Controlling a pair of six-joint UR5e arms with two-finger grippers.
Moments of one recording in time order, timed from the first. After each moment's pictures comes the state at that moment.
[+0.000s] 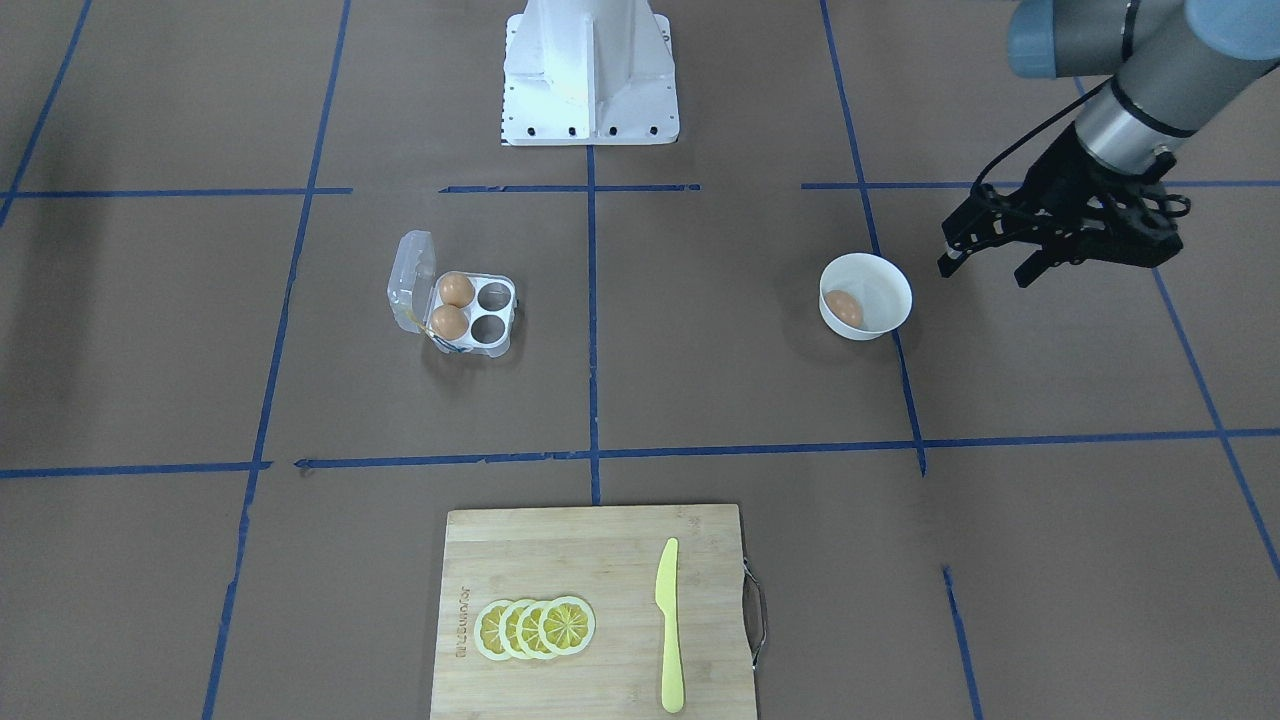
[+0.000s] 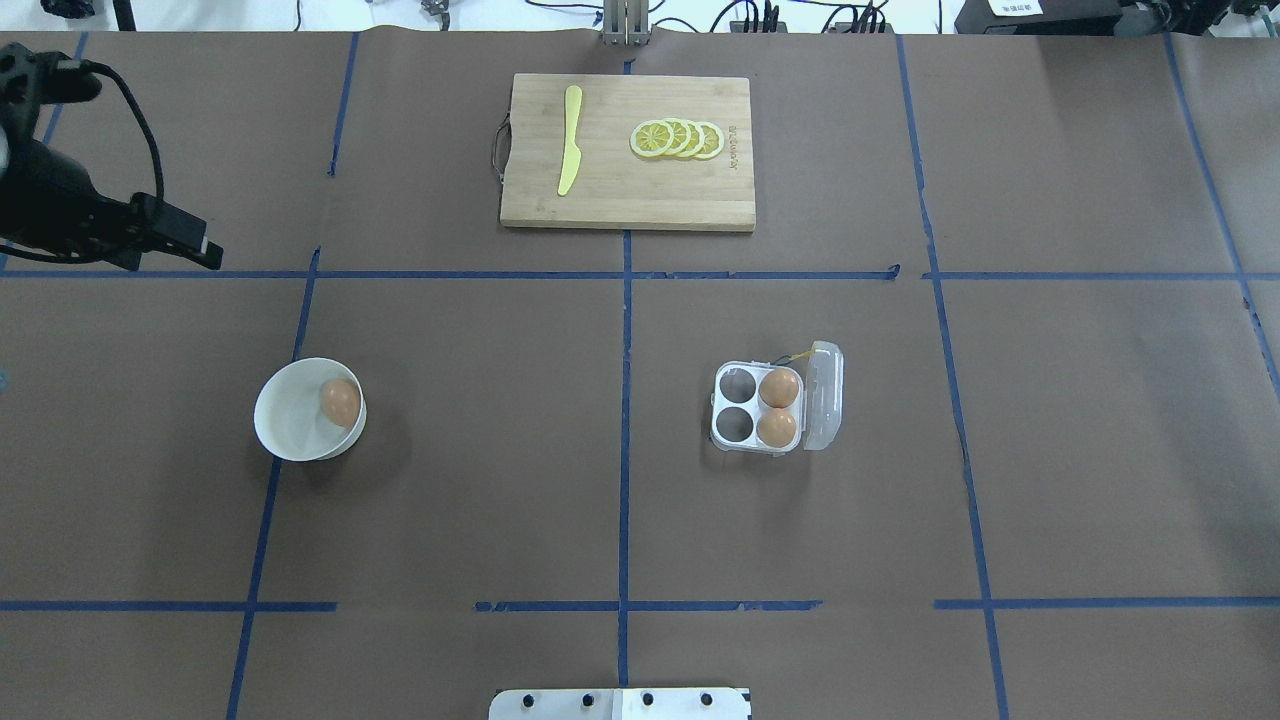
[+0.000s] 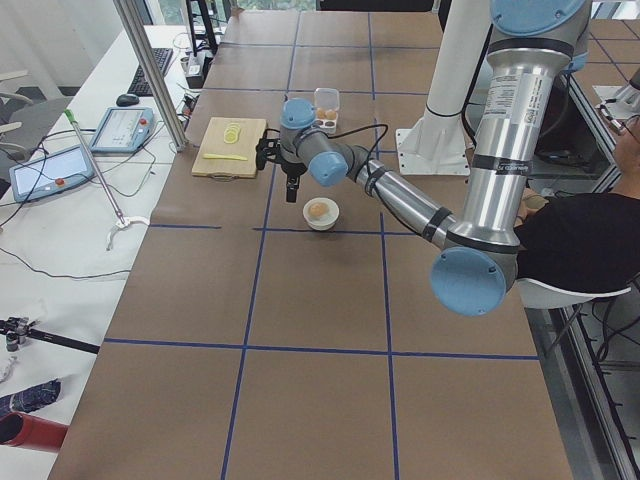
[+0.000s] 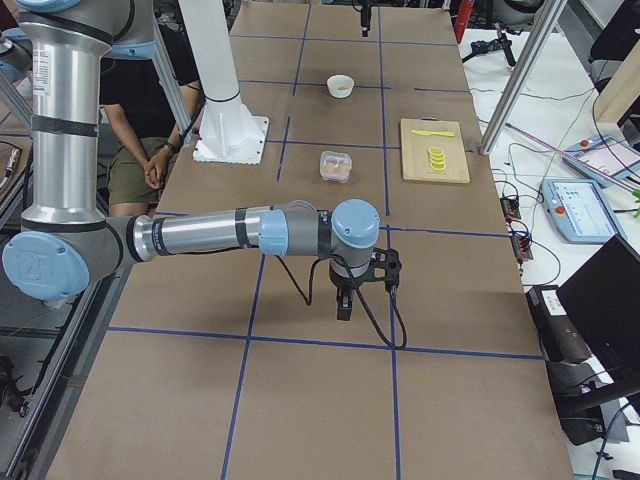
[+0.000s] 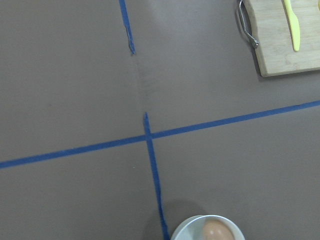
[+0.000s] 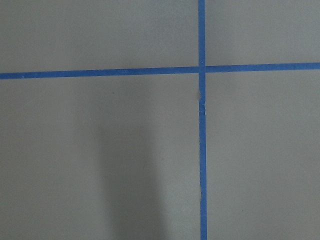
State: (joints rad) left arm -0.95 -1.71 -1.98 -1.84 -2.18 -0.99; right arm 1.54 -1.67 1.82 -1.70 2.40 0.06
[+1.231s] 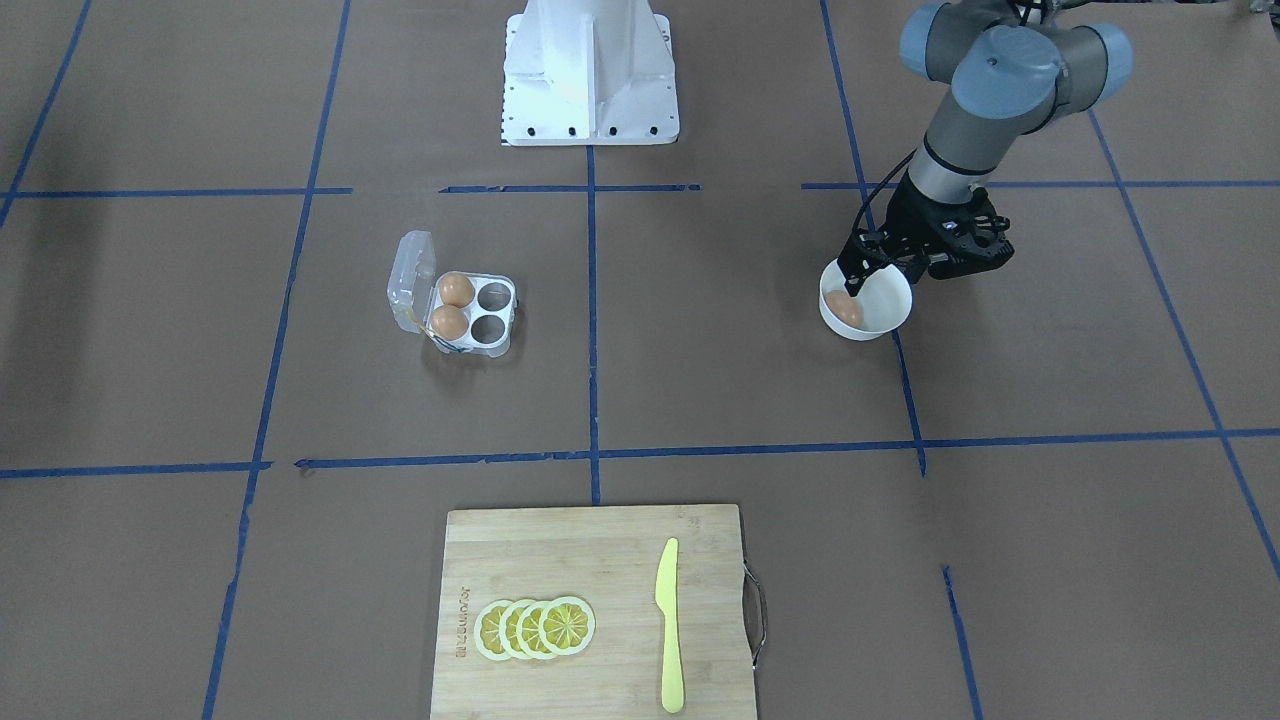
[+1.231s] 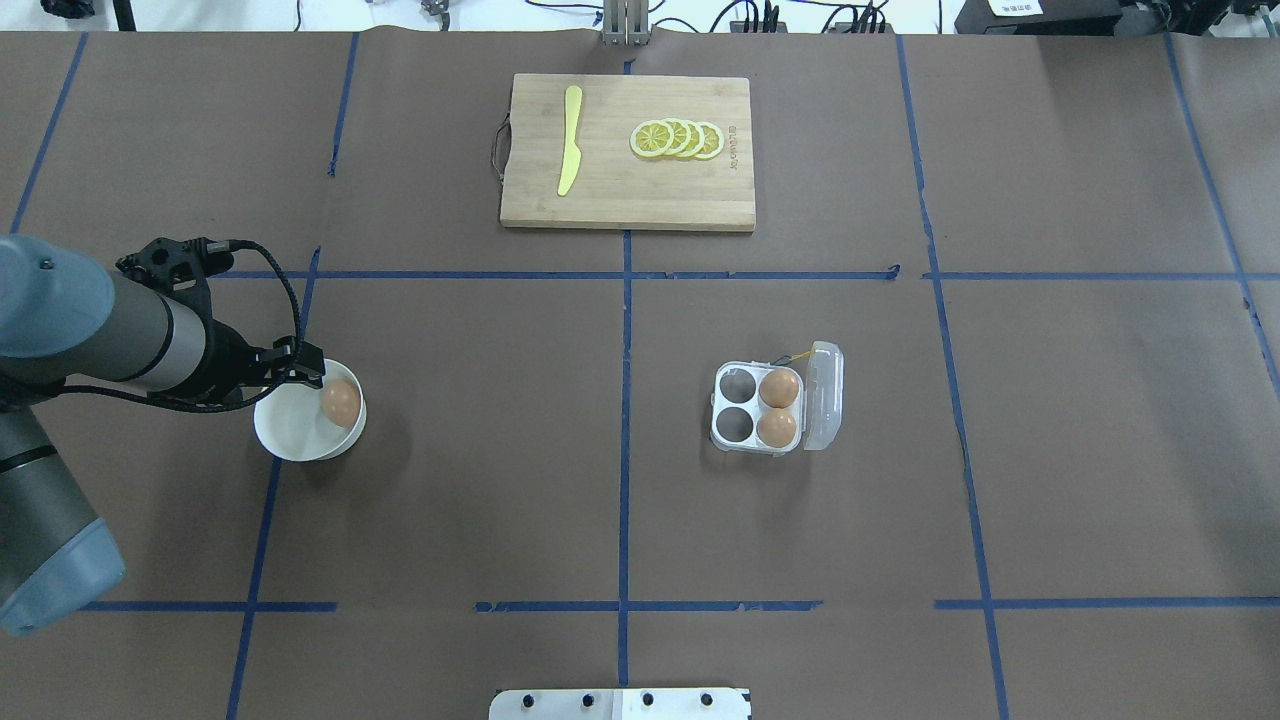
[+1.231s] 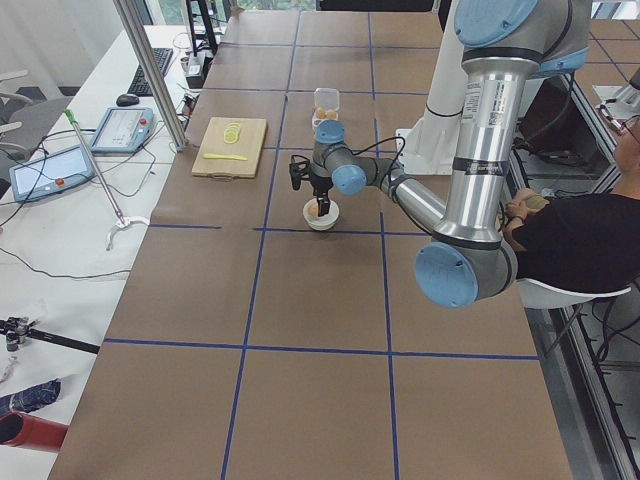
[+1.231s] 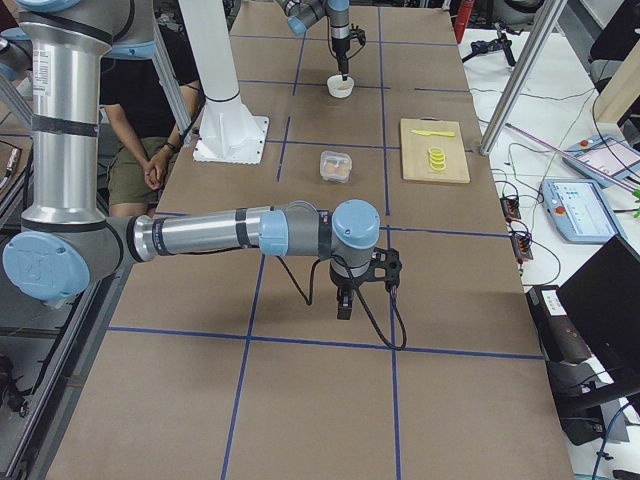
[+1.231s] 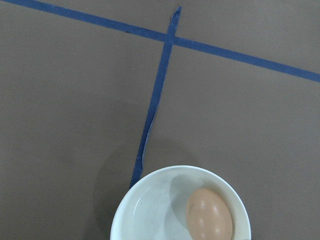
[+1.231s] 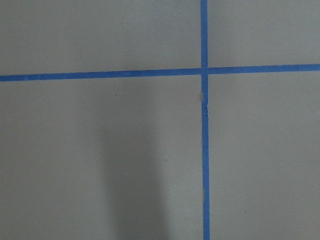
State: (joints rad) left arm -0.66 -1.72 -1.90 -1.87 -1.93 -1.33; right arm 1.54 -1.67 1.82 -1.70 2.41 0.06
